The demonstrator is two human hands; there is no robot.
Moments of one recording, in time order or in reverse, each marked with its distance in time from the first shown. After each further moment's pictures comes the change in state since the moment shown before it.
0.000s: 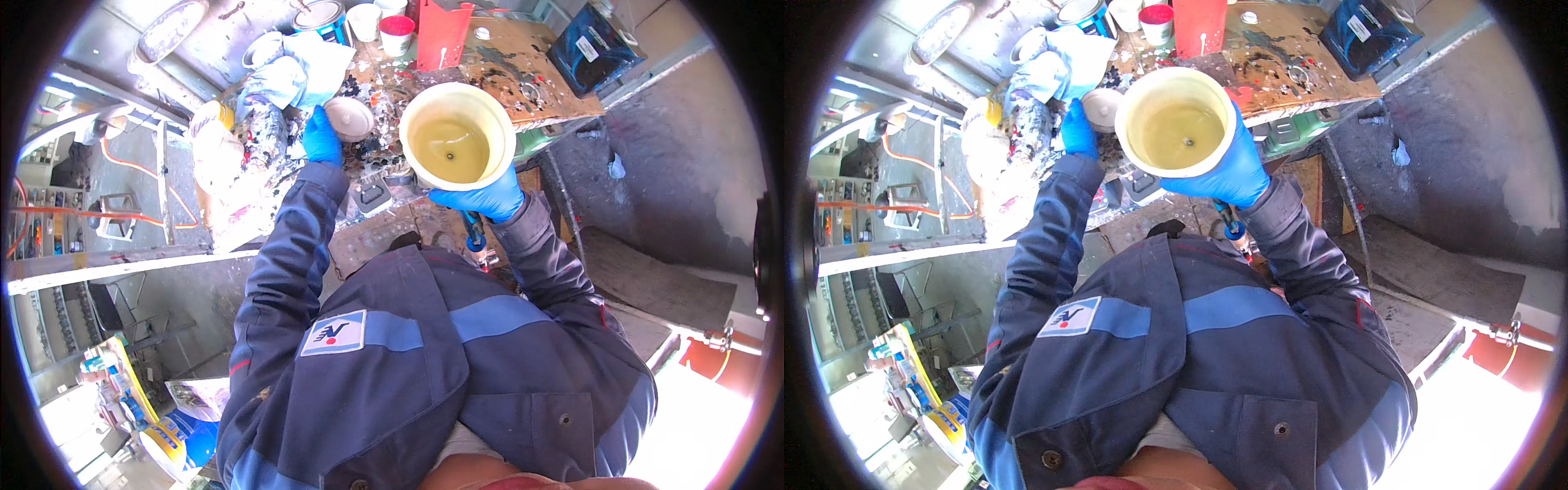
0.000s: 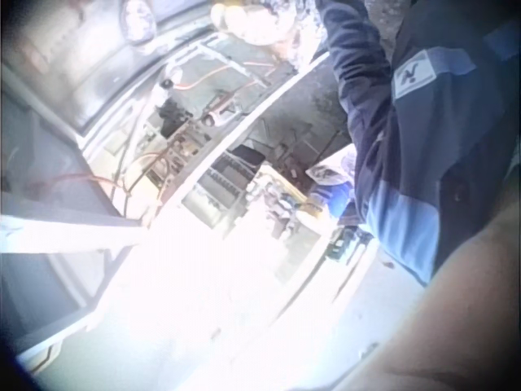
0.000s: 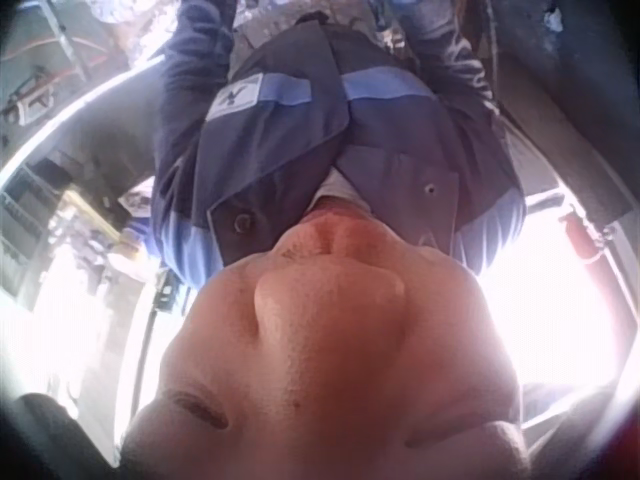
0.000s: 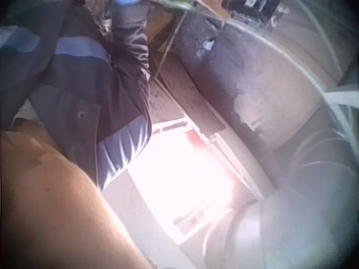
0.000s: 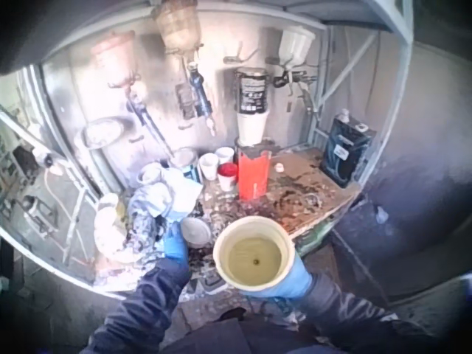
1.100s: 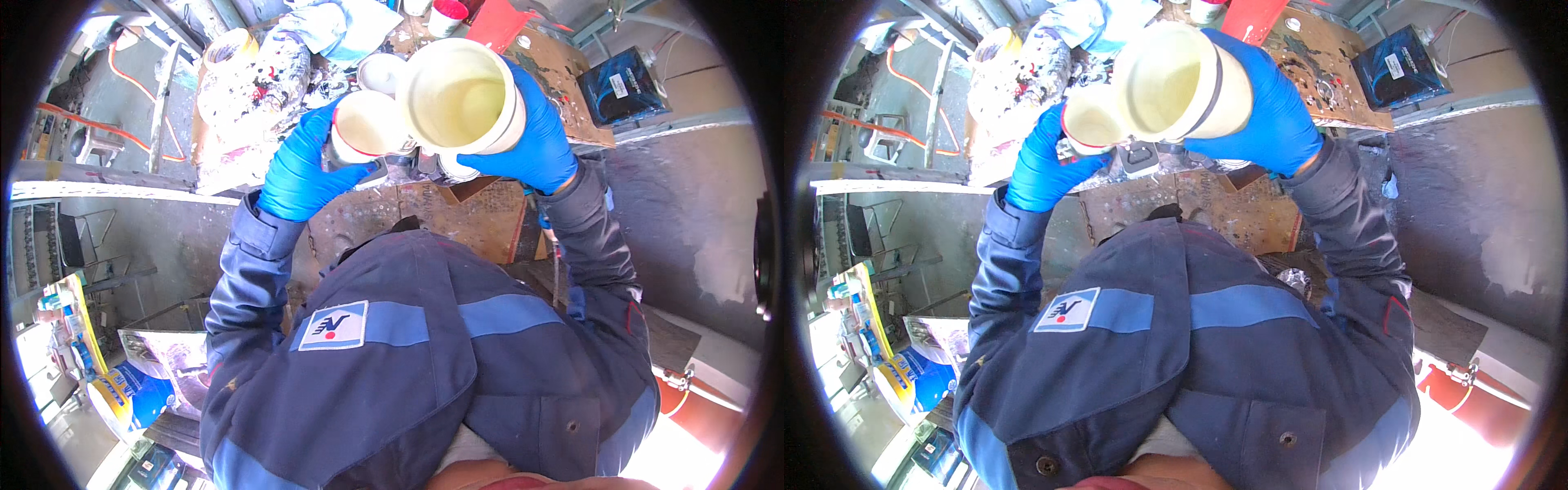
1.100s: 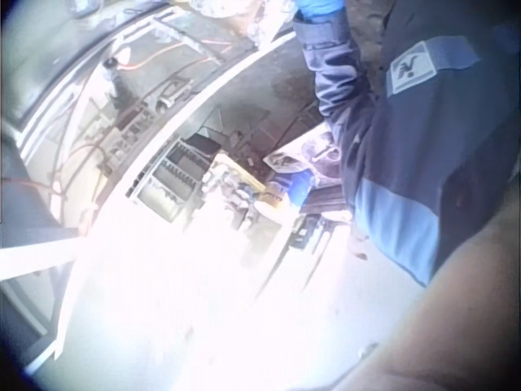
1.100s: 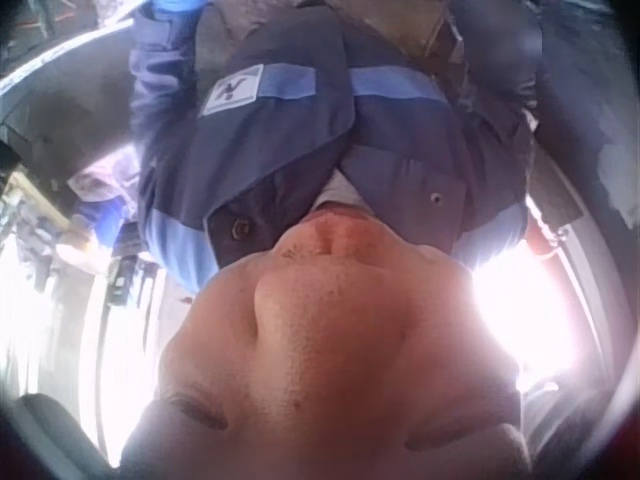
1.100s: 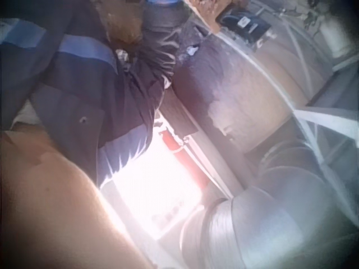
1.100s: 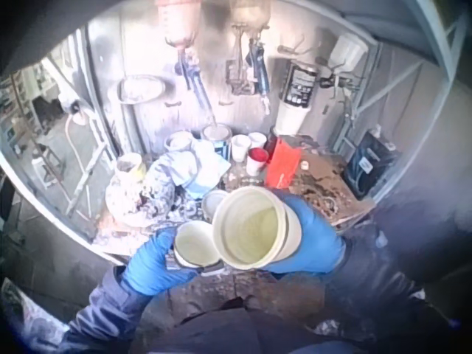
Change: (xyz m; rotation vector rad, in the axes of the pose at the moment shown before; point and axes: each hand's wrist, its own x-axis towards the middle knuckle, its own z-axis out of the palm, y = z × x) left_hand -0.140 0.099 -0.131 0.293 -0.425 0.706; right_hand 0.048 -0.044 -0.002 -0.684 -0.363 -0.379
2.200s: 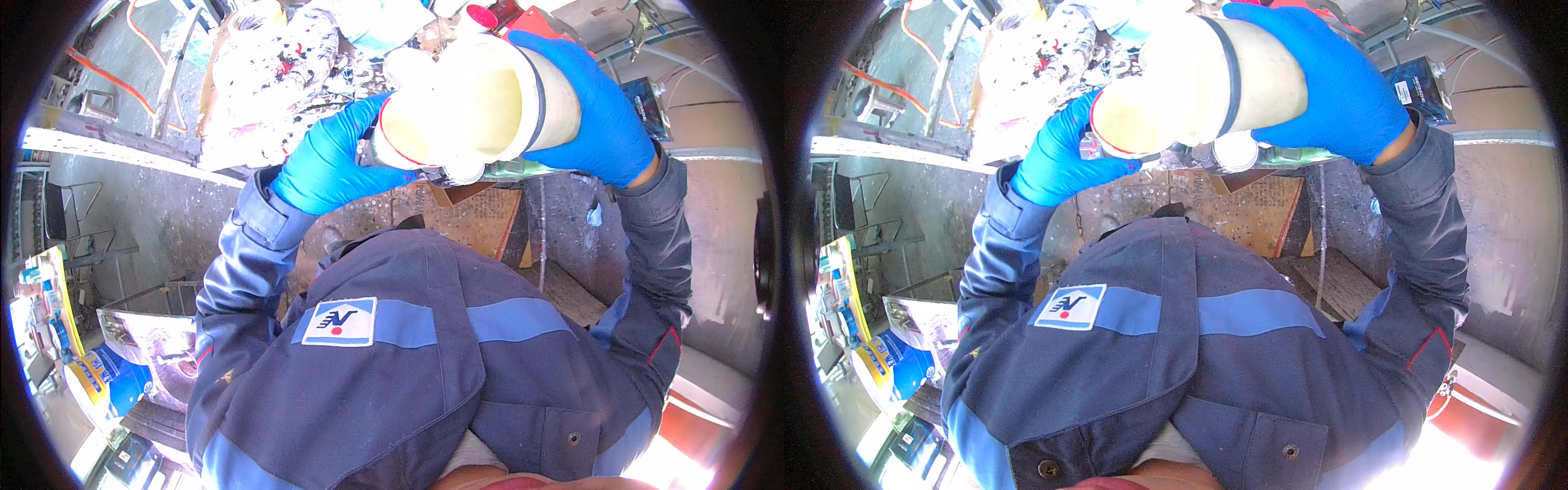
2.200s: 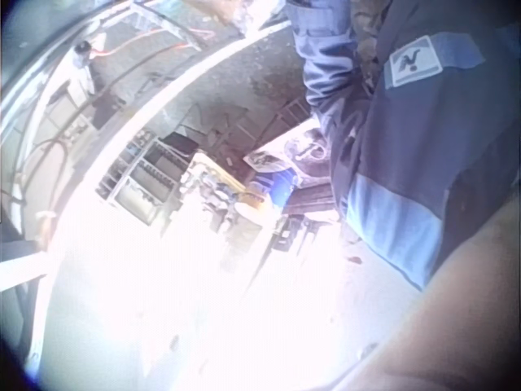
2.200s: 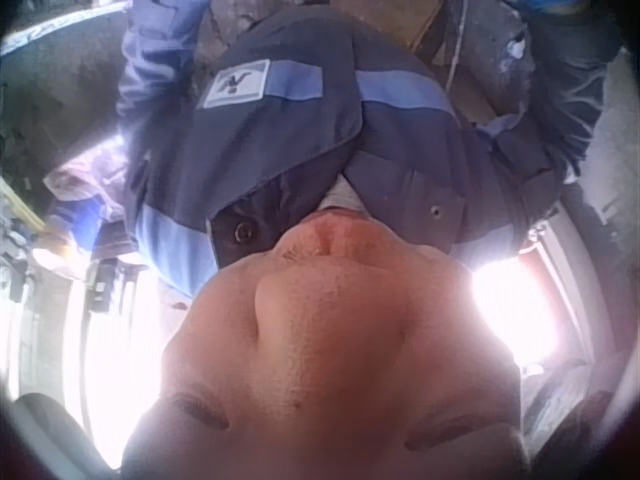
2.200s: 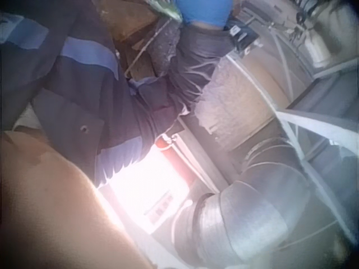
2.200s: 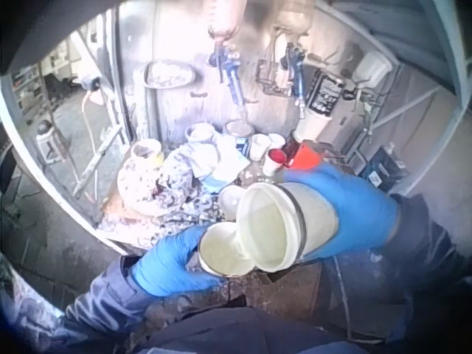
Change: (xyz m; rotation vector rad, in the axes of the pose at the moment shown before) left_hand -0.005 0.012 -0.015 -0.255 -0.085 -0.025; right_hand 0.066 -0.057 -0.047 -0.335 -0.400 -0.157
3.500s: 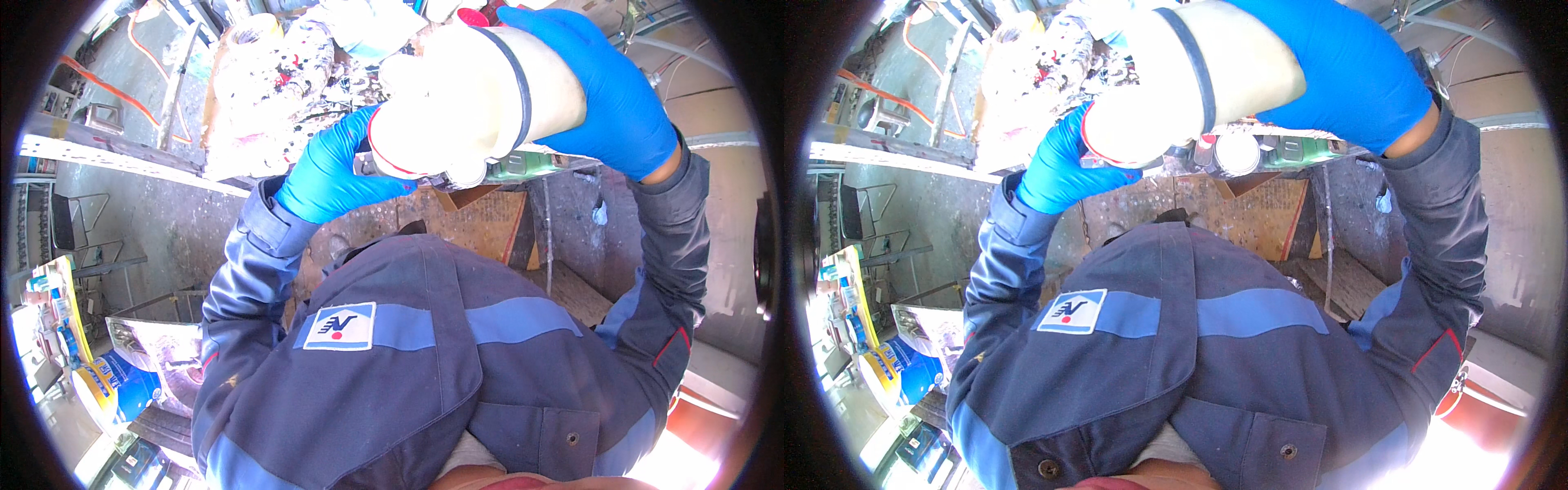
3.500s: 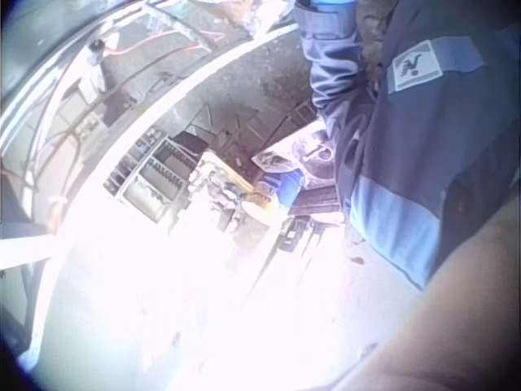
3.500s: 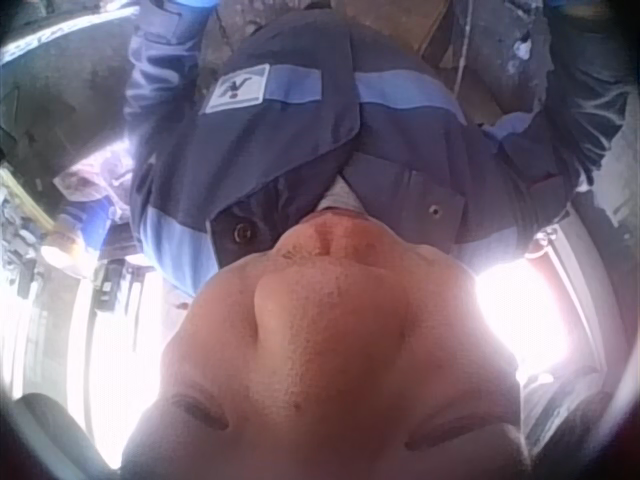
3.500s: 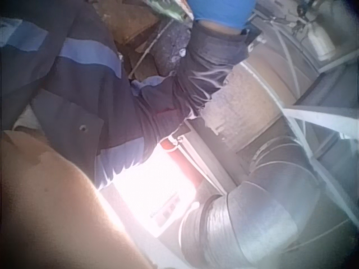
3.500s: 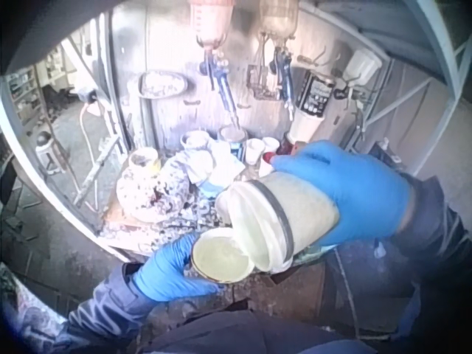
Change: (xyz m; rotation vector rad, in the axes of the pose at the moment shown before) left_hand -0.003 0.009 0.007 -0.135 -0.002 -0.006; right_hand 0.011 -0.031 -0.043 -0.309 -0.082 -0.074
